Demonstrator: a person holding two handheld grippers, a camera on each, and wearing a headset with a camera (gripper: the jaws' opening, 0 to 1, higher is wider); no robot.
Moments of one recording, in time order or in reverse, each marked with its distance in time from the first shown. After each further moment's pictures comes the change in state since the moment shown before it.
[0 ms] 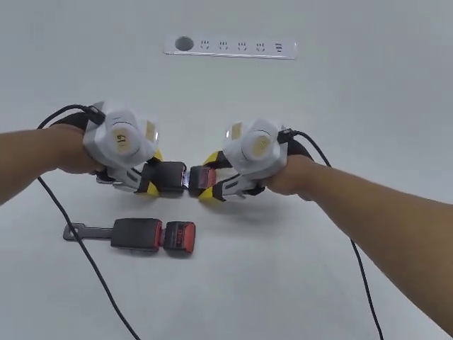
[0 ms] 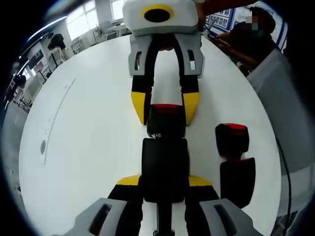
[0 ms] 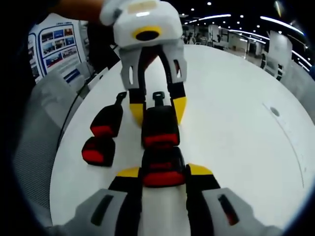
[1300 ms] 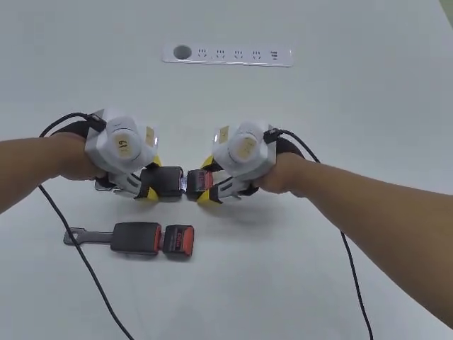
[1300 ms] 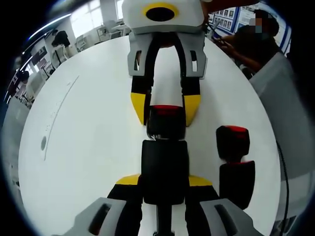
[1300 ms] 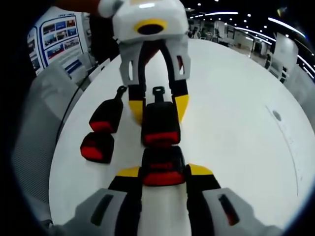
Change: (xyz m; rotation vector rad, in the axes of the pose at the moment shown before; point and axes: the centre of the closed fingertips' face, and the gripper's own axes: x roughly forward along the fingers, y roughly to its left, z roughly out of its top) left arm 0.000 -0.002 -0.001 -0.032 -0.011 0.014; right arm 0.000 -0.004 -0.001 -0.045 0.071 0.007
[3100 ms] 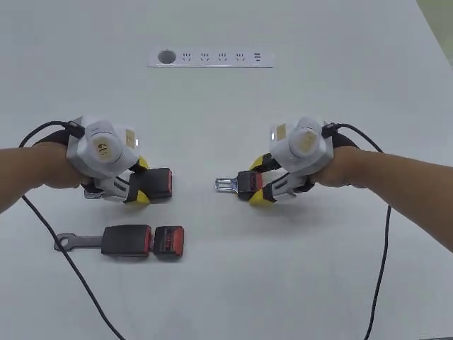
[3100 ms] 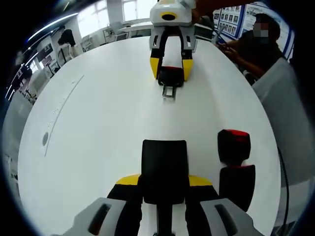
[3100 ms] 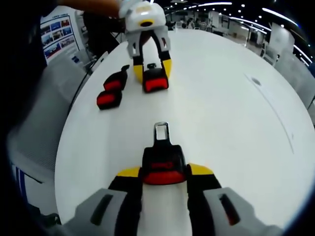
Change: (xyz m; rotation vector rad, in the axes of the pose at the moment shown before) left arm -0.001 0.000 0.003 -0.040 -0.037 0.020; right arm -0.082 -0.009 -0.089 0.071 0.092 -0.004
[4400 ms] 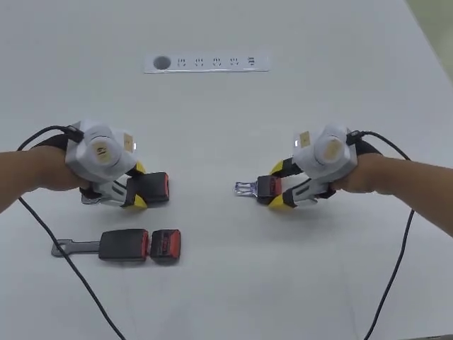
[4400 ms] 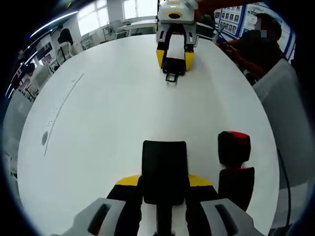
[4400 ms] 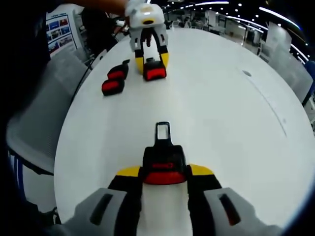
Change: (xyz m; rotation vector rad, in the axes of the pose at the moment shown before) left arm 0.000 -0.001 0.002 -0.054 0.022 -0.006; right arm -0.019 0.008 -0.035 -0.013 0.001 -0.050
